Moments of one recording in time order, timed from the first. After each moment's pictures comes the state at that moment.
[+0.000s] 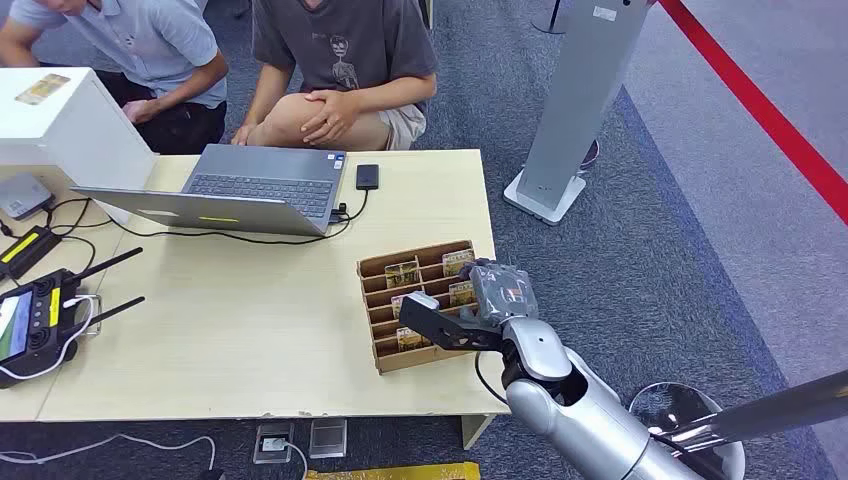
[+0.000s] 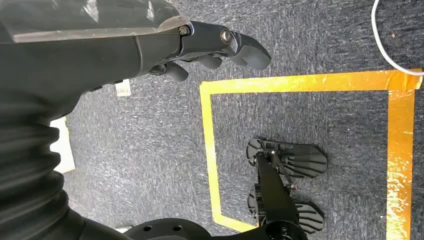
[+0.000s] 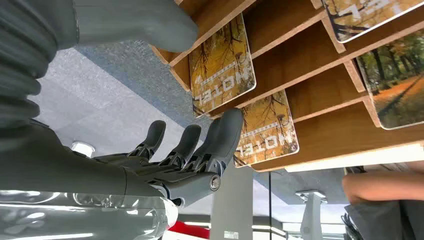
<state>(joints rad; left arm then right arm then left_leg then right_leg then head) -0.12 0.16 -1.16 -0.18 1.15 0.21 0.07 -0.45 -0.17 0.78 -1.38 0.91 0.11 0.64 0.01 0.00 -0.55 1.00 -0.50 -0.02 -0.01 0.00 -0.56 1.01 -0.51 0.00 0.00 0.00</state>
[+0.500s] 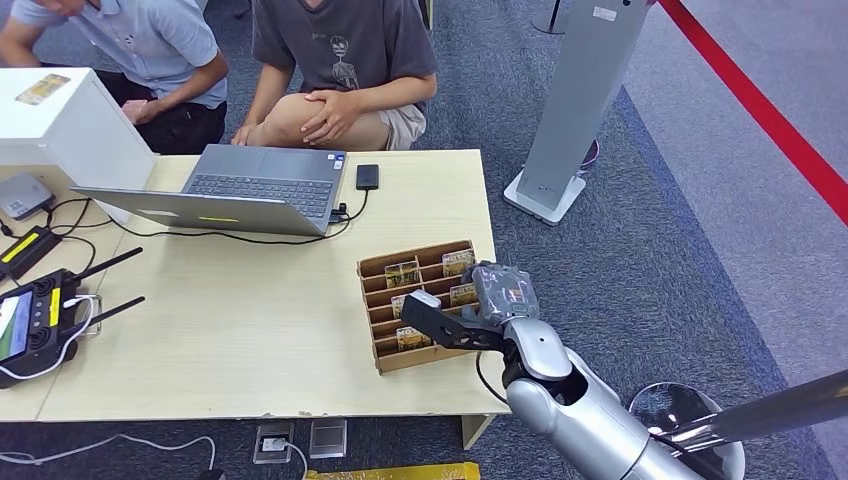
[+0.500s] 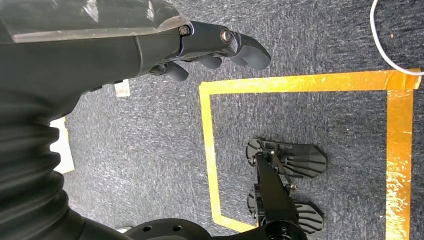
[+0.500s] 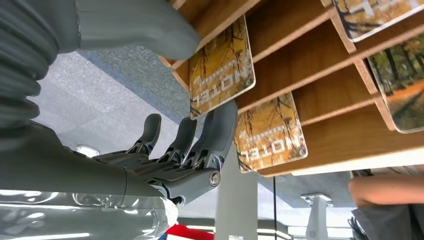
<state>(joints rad) -0.12 0.16 -1.16 -0.18 1.15 0.21 0.07 -0.45 -0.17 0.78 -1.37 0.90 0.11 0.65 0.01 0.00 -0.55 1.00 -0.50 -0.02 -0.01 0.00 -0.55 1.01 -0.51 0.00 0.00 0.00</state>
